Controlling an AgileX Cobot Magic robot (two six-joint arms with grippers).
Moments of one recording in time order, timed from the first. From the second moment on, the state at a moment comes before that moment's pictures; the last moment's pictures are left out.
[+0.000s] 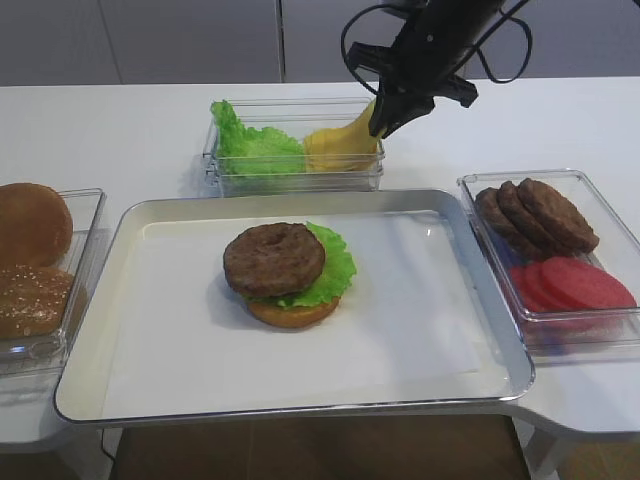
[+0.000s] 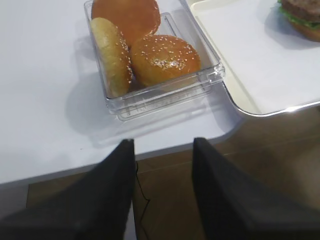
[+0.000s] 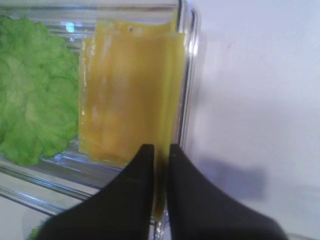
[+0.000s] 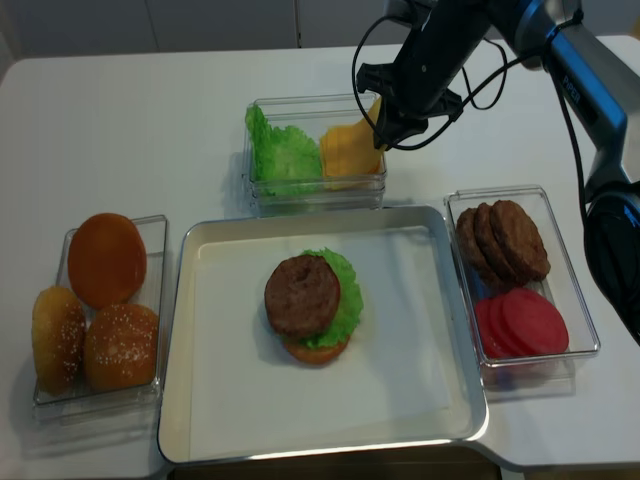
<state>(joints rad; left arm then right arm) -0.03 -0.02 -0.49 -0.02 1.18 0.07 0.24 2.28 -2.18 0.43 1.24 0.08</state>
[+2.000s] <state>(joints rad) -0.03 -0.02 -0.49 -0.02 1.18 0.07 0.24 2.22 -2.18 0.42 1.24 0.06</state>
